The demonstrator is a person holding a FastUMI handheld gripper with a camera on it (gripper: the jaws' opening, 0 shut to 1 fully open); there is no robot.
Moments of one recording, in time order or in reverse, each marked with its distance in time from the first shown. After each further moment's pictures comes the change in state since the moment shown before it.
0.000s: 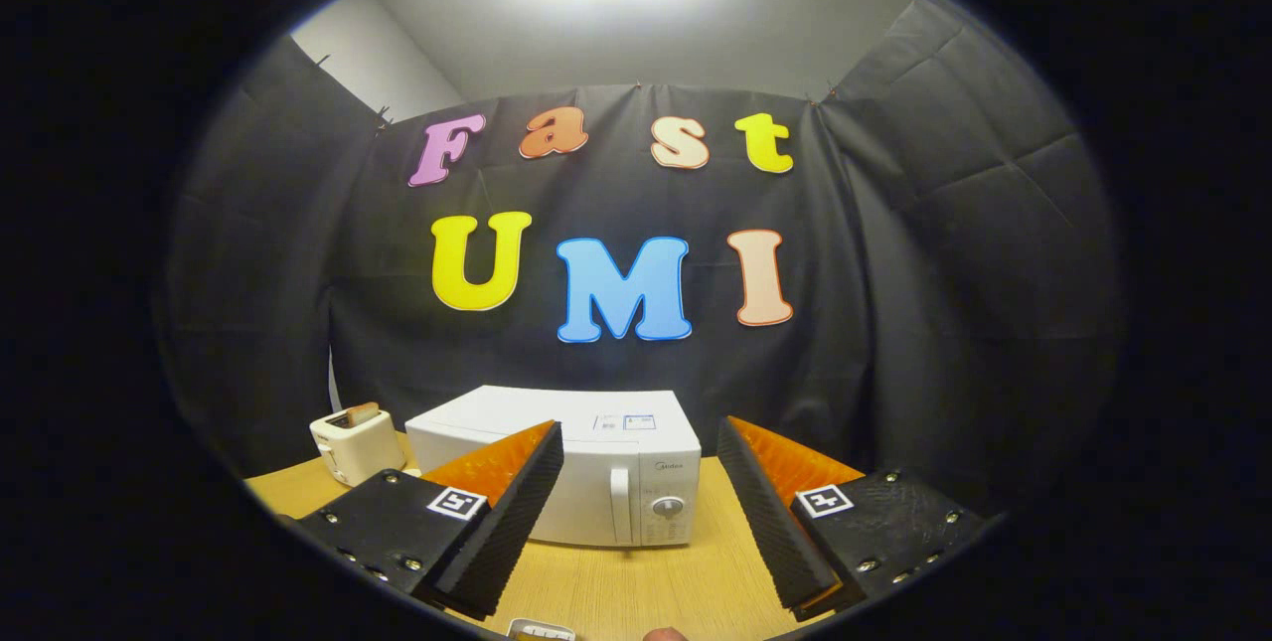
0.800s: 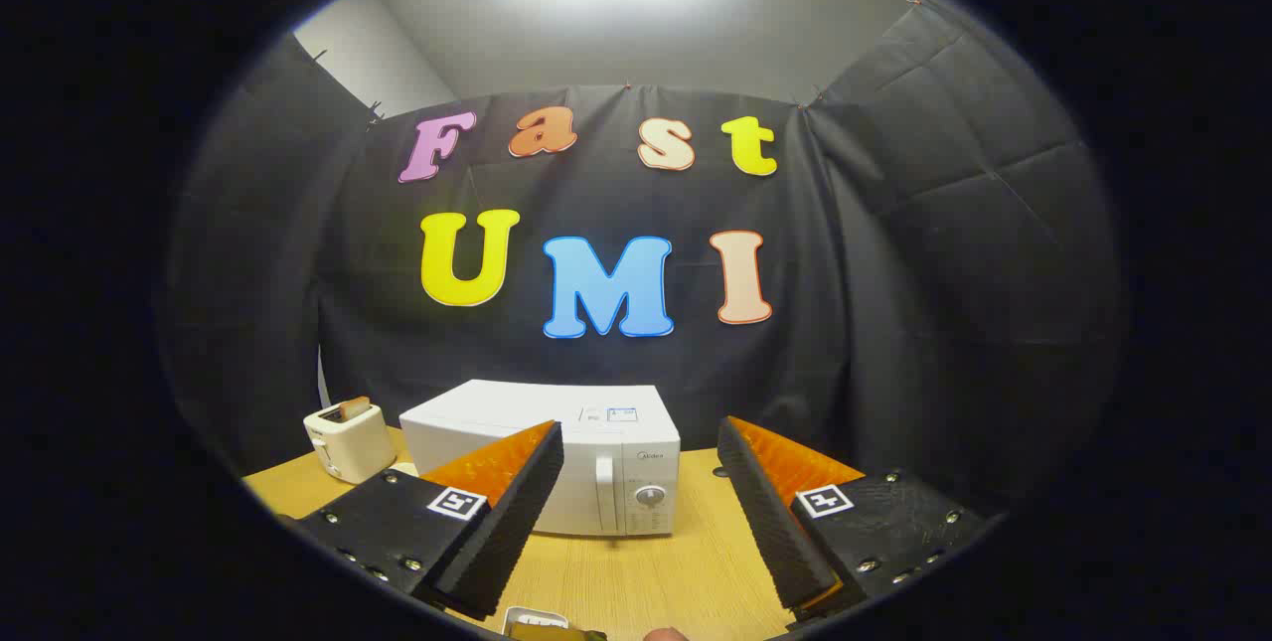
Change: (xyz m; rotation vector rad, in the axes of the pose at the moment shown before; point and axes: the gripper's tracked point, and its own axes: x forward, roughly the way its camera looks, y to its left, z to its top) arm -0.032 -0.010 0.001 -0.007 0.019 -0.058
